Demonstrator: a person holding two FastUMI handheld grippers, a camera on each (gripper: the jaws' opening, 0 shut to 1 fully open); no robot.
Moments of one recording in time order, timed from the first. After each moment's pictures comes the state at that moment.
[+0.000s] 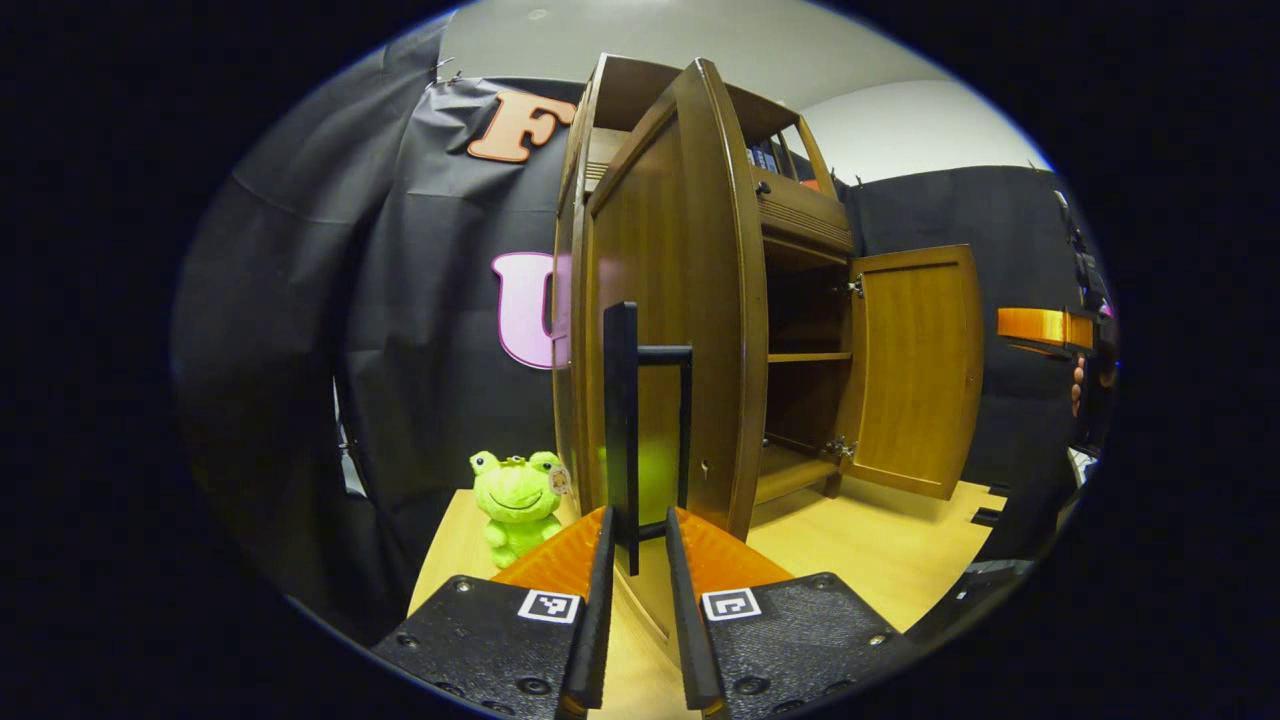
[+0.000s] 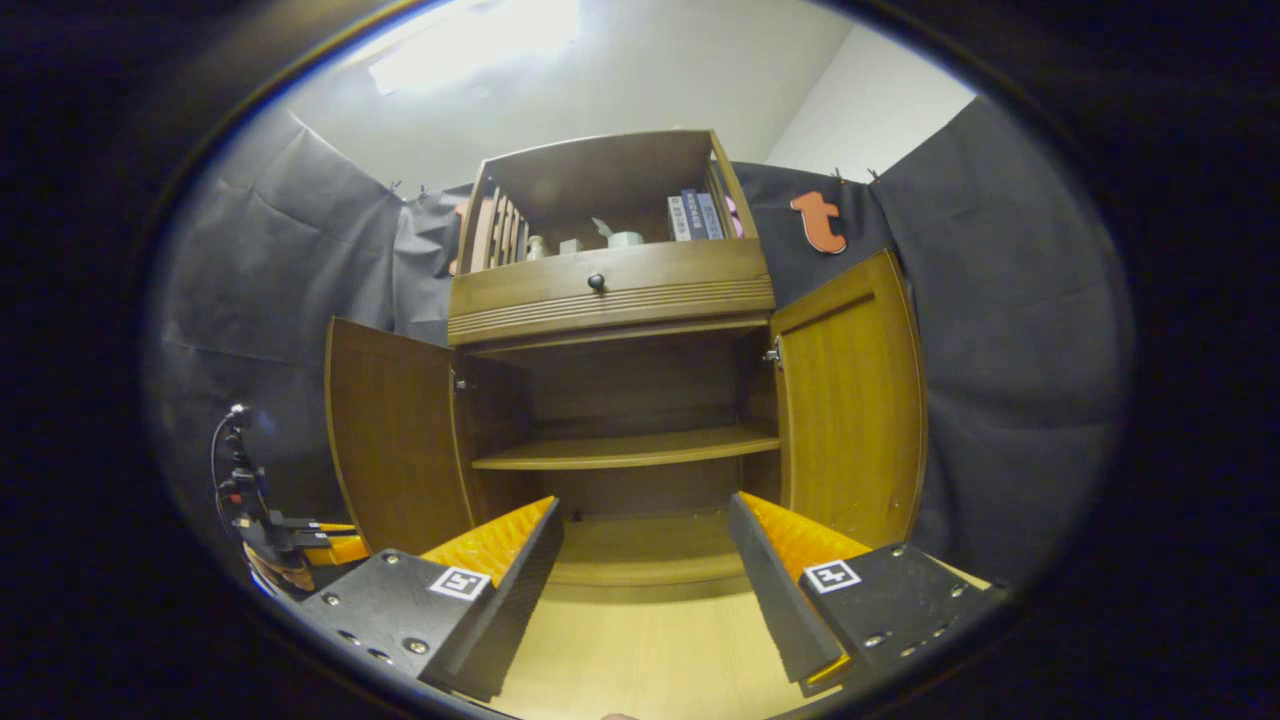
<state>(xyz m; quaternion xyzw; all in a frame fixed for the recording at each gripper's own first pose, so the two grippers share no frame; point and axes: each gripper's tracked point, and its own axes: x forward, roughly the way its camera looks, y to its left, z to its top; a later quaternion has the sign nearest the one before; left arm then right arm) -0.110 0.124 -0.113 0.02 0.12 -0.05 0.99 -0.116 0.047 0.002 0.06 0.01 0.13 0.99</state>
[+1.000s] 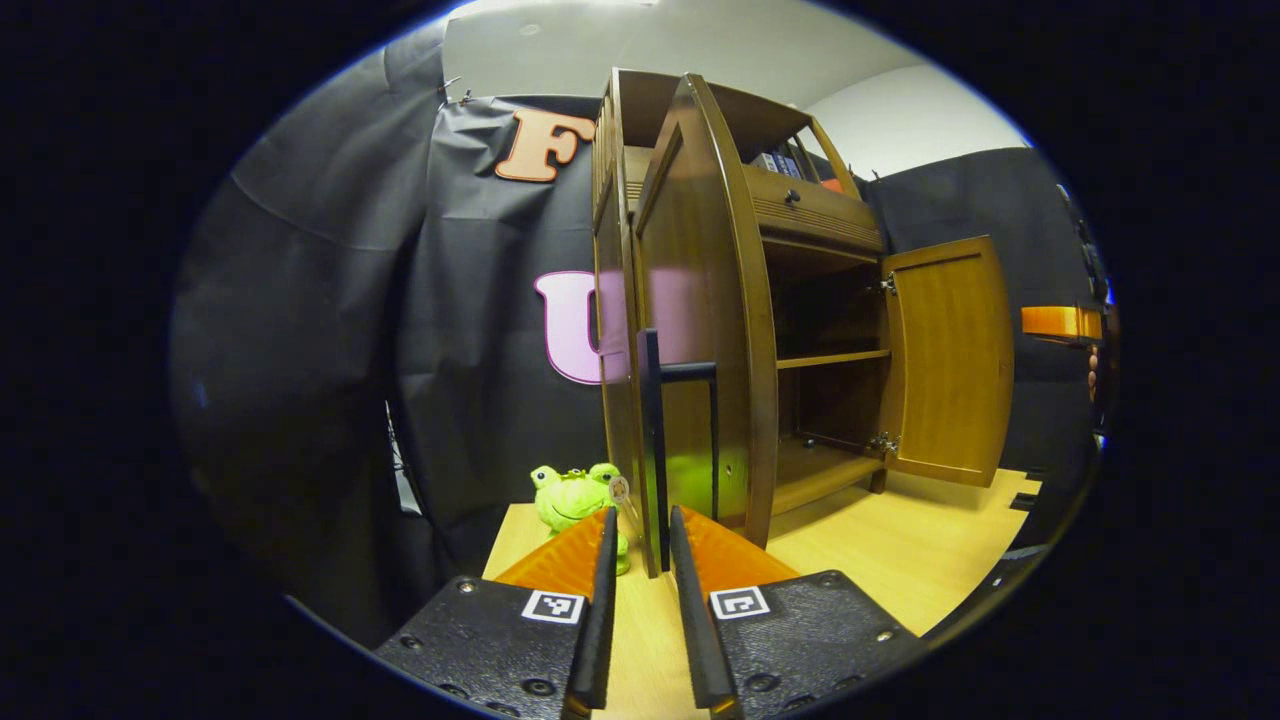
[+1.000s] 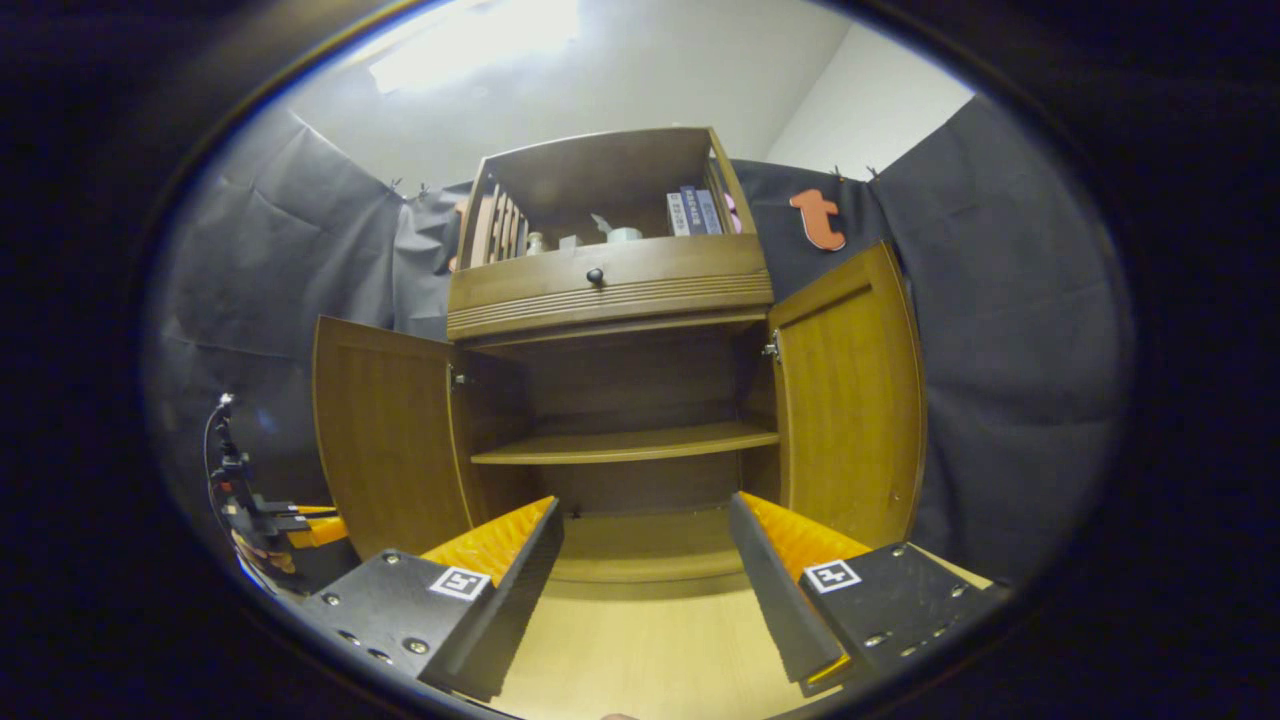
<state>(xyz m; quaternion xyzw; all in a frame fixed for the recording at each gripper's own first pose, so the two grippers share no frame) -0.122 0.167 -0.092 0.06 0.10 0.01 0.99 -0.119 0.045 -0.008 0.06 0.02 0.13 0.99</state>
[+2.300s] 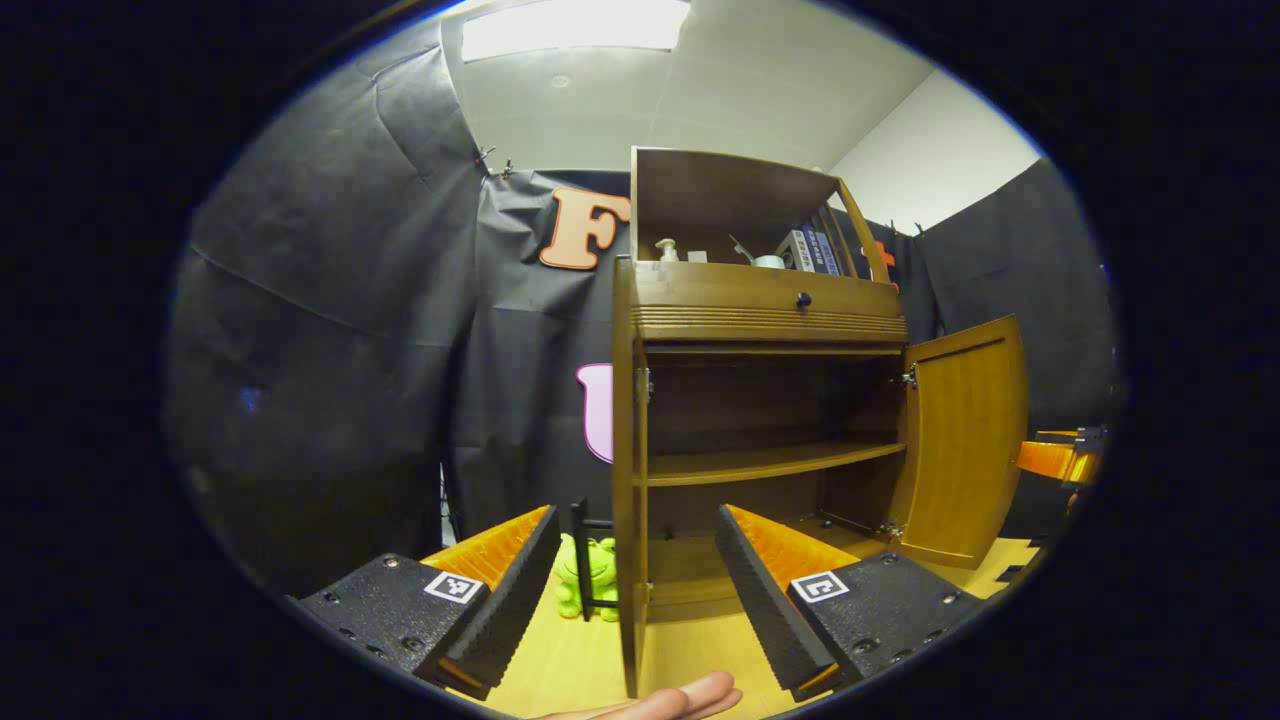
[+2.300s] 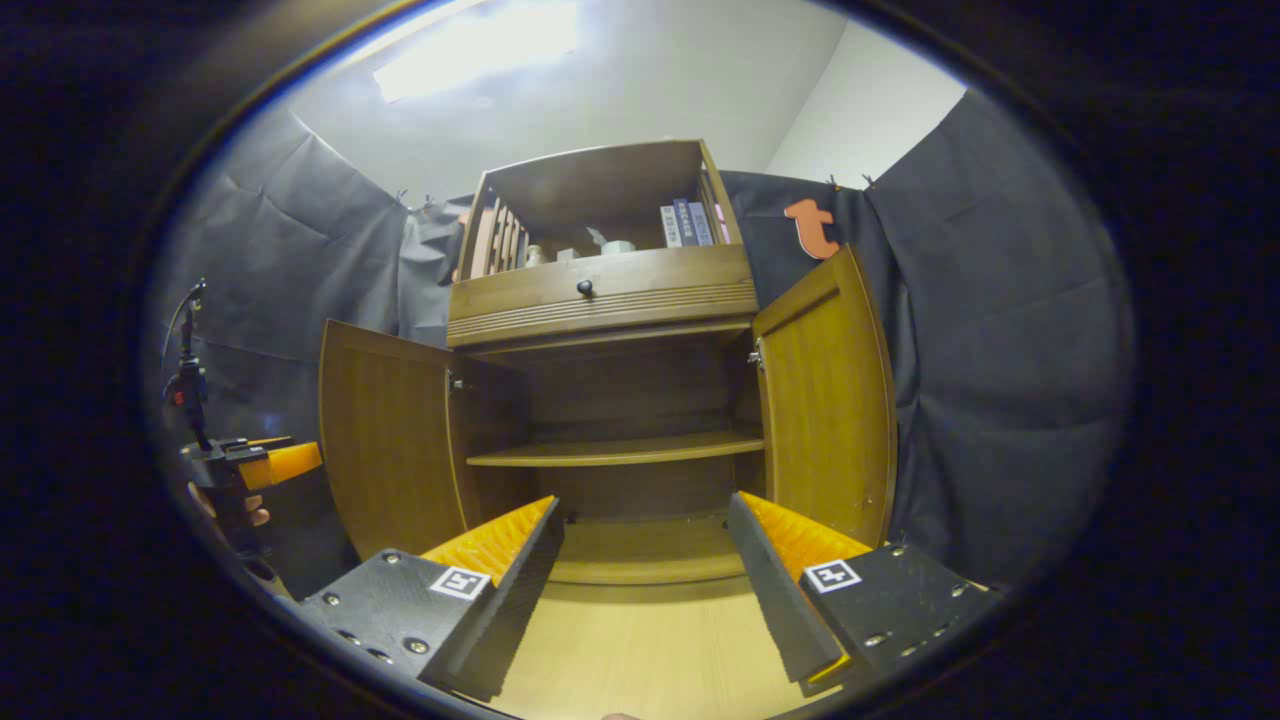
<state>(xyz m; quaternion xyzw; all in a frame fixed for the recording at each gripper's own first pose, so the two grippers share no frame) -0.137 0.075 0.019 0.05 0.00 0.08 1.00 -0.124 0.007 -0.013 0.06 -0.01 0.14 0.99</state>
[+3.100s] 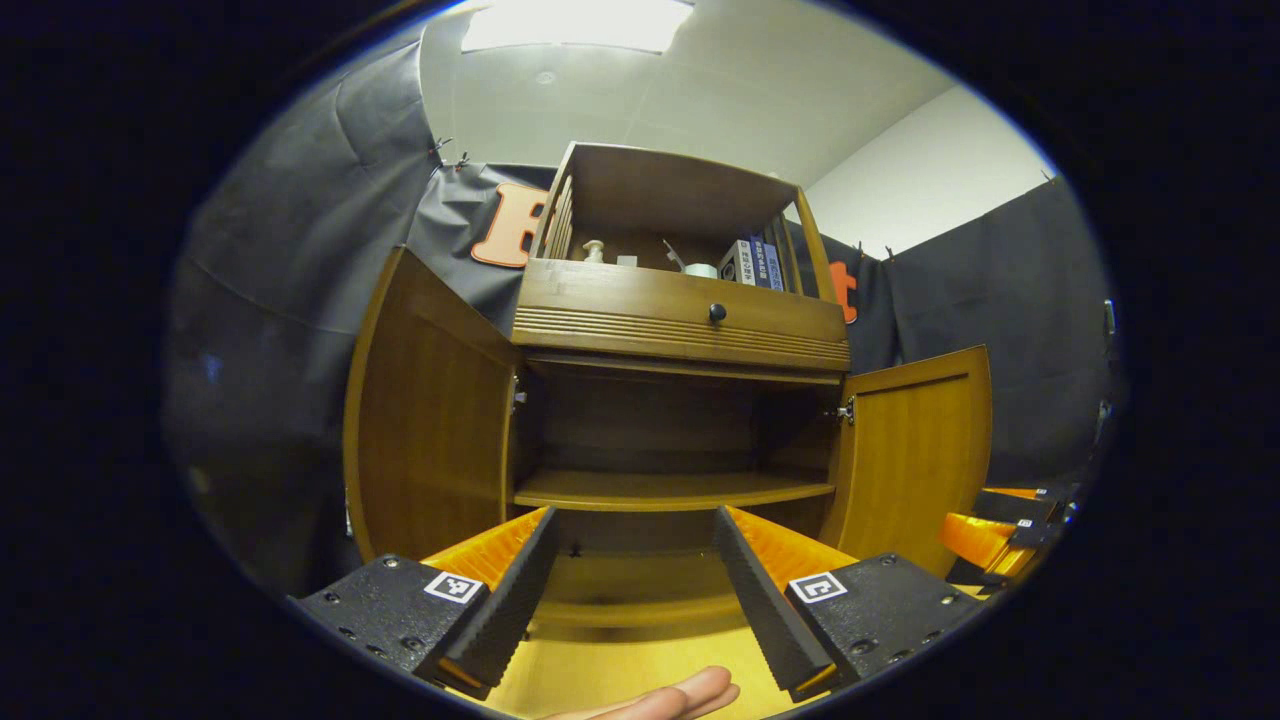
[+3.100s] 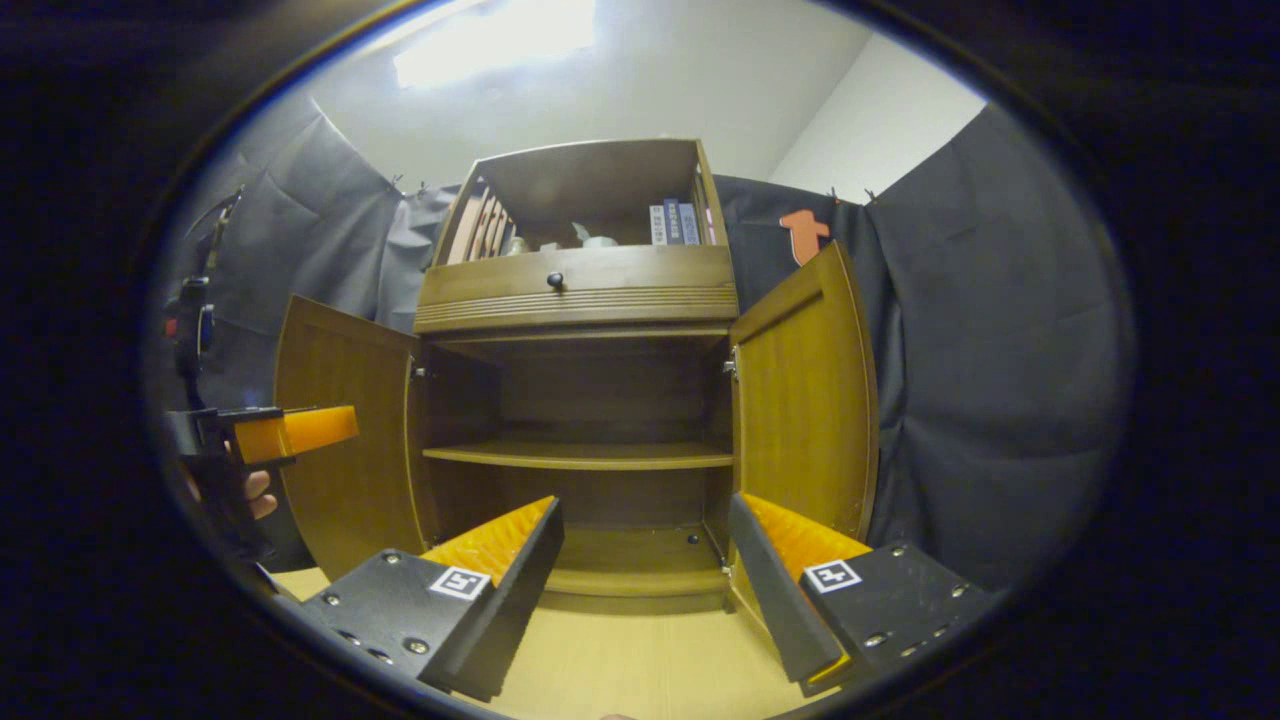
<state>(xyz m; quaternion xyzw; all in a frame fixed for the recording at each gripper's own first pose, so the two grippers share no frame) -0.051 -0.043 0.018 0.01 -0.02 0.04 1.00 -0.064 -0.015 -0.029 0.02 -0.01 0.12 0.99</state>
